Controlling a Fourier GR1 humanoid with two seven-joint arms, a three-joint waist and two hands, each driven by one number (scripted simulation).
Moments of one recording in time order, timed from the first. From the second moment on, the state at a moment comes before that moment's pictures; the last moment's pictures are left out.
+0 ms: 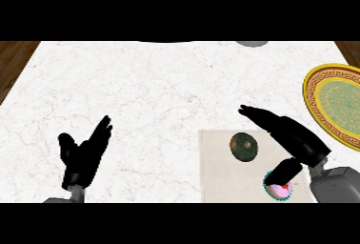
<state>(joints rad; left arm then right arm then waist) 0.01 0.19 -0.16 -1.45 0.20 0.13 0.20 -0.21 -0.46 0.29 -1.59 0.52 0.36 -0.03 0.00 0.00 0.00</state>
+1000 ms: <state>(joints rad) 0.00 0.14 -0.10 -1.43 0.15 0.07 0.19 -0.25 -0.31 0.28 -1.39 0.83 0.31 -0.07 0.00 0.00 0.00</state>
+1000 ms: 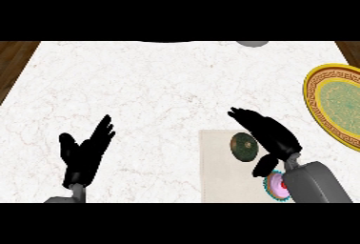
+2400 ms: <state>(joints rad) 0.02 0.11 -0.09 -1.45 0.11 0.07 0.21 -0.35 -0.01 0.24 -1.48 1.22 -0.25 0.69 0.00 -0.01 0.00</state>
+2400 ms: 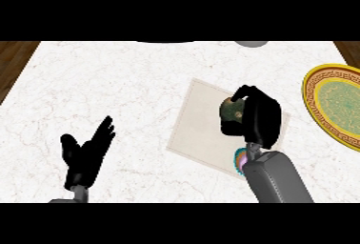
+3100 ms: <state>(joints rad) 0.02 0.11 -0.08 -1.45 0.10 0.06 0.20 -0.25 -0.06 0.06 -1.65 1.15 -0.61 0.74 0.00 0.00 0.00</state>
